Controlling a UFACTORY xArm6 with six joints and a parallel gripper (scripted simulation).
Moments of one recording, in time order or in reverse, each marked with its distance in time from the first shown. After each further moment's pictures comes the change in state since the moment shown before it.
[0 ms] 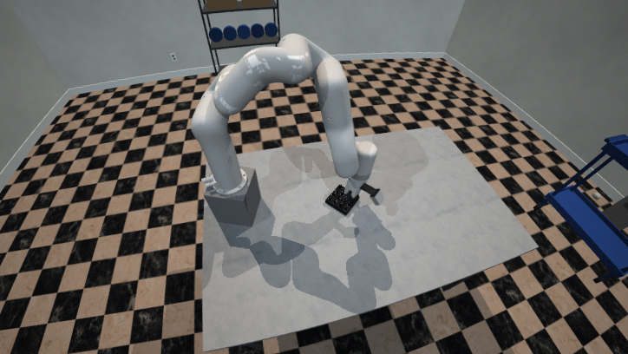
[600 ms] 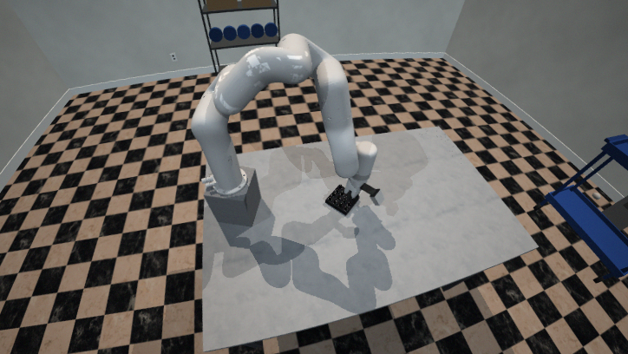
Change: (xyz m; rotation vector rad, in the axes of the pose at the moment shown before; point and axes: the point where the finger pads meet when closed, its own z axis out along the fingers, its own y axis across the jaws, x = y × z) arm 0.000 0.000 0.000 -0.001 0.001 0.011
